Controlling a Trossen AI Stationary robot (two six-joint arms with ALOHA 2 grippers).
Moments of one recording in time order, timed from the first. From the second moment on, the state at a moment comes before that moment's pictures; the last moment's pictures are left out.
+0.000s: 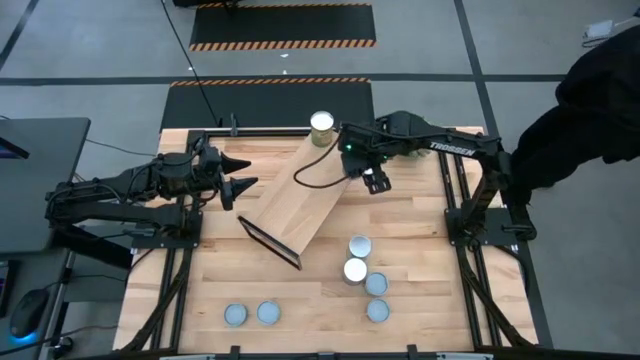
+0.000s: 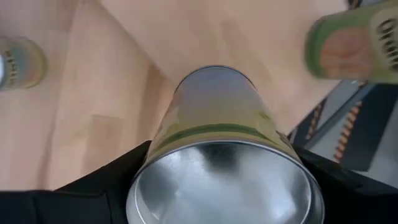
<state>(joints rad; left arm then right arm) 0.09 0.65 0.77 -0.35 -0.26 -0.38 -0.19 1.75 1.90 -1.42 0.20 -0.50</state>
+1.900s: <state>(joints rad) 0.09 0.65 0.77 -0.35 -0.26 -0.41 -0.17 1.87 1.95 -1.22 0.23 -0.69</state>
